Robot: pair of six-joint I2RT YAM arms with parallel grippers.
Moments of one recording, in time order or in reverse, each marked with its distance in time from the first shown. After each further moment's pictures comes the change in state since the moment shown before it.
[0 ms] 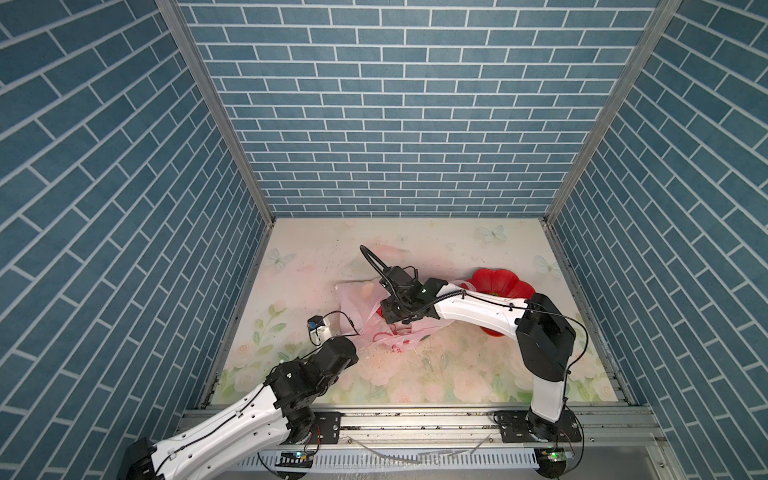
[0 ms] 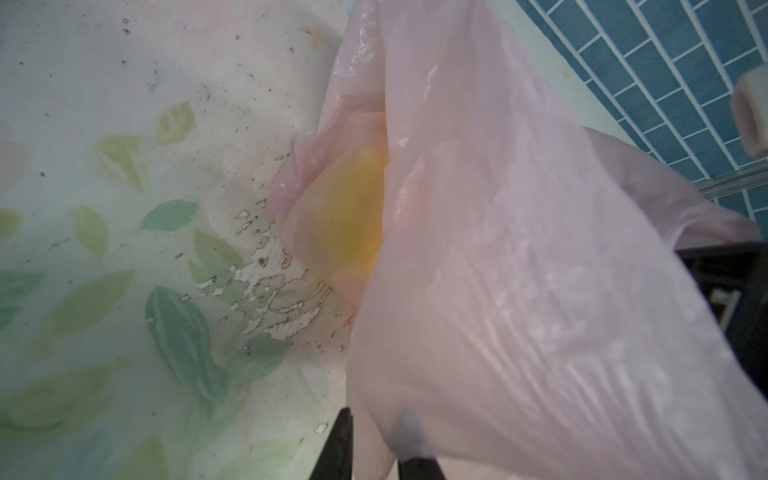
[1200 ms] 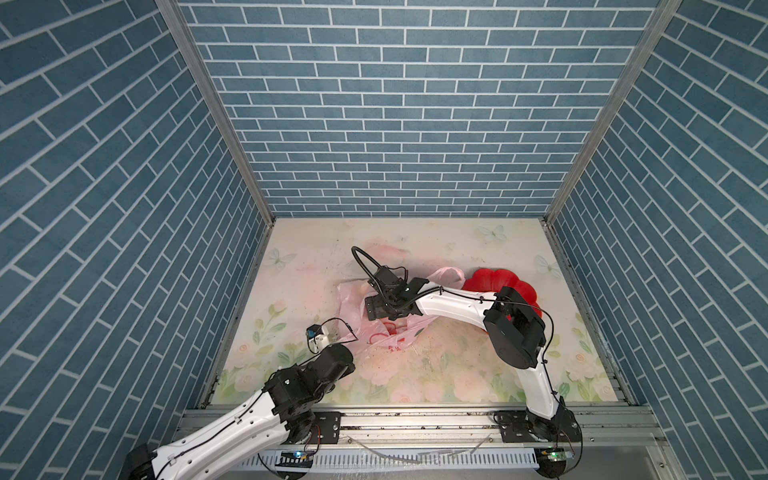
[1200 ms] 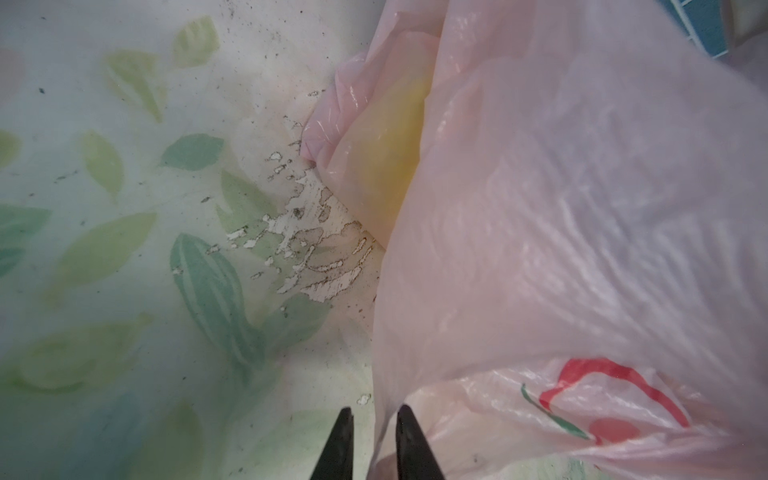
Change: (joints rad) left arm -0.001 -0.061 -0.088 -0.030 0.054 -0.027; right arm -0.014 0.177 0.114 0.043 0.058 0.088
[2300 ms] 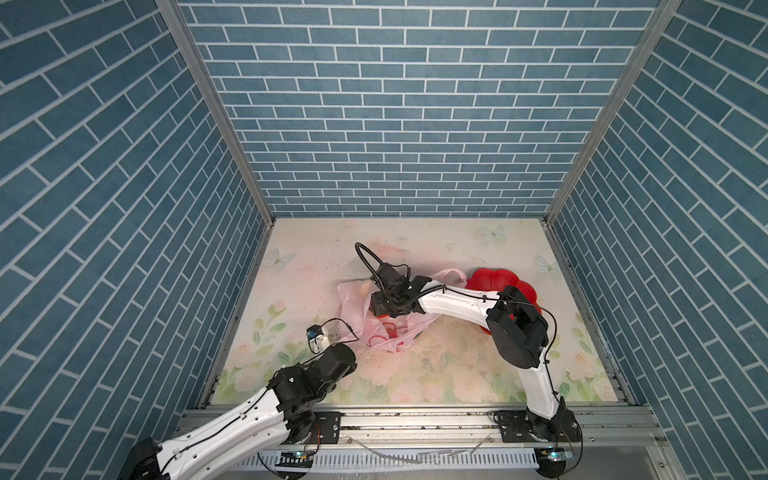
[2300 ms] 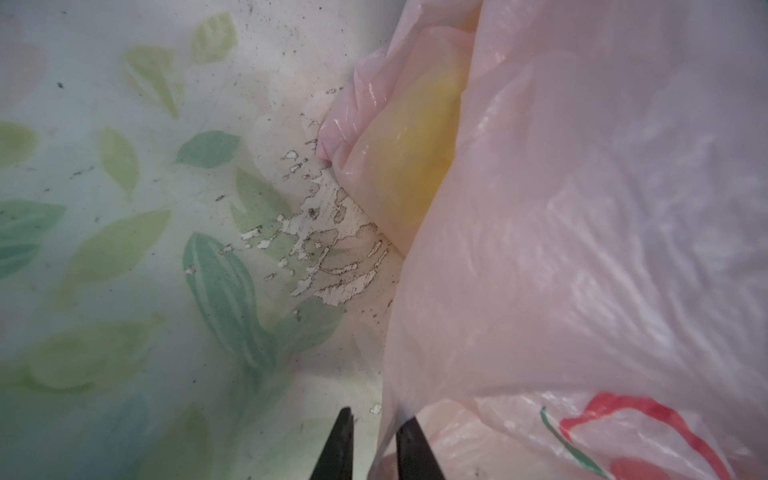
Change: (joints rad) left arm 0.000 0.065 -0.004 0.029 -0.021 -0.019; right arm -0.012 -0.046 -0.021 0.027 -0.017 0.014
